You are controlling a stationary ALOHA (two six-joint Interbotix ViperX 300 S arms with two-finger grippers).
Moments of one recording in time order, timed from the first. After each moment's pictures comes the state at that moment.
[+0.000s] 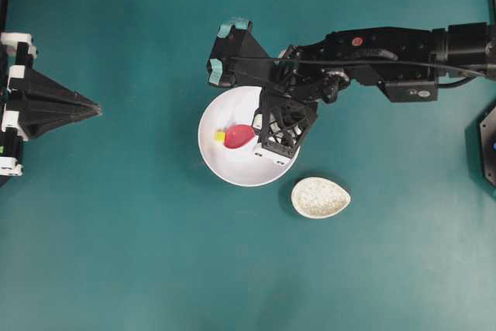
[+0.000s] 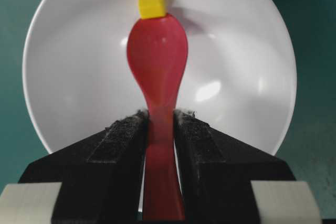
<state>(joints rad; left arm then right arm) 0.00 -0.97 1.18 0.01 -0.12 -0.04 -0.12 0.14 0.25 0.22 0.73 0.07</state>
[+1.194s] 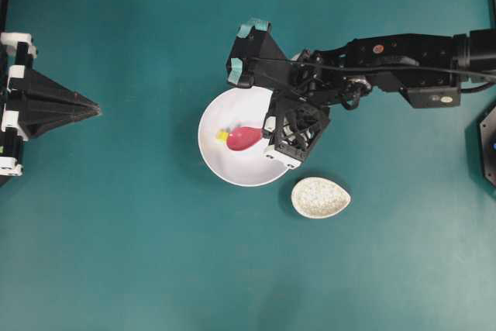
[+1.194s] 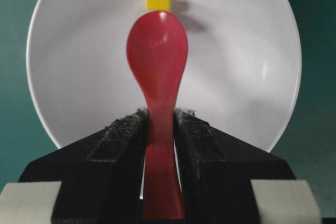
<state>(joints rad) 0.00 -0.97 1.18 0.01 -0.12 -0.04 -0.11 0.08 0.36 0.23 0.61 0.10</state>
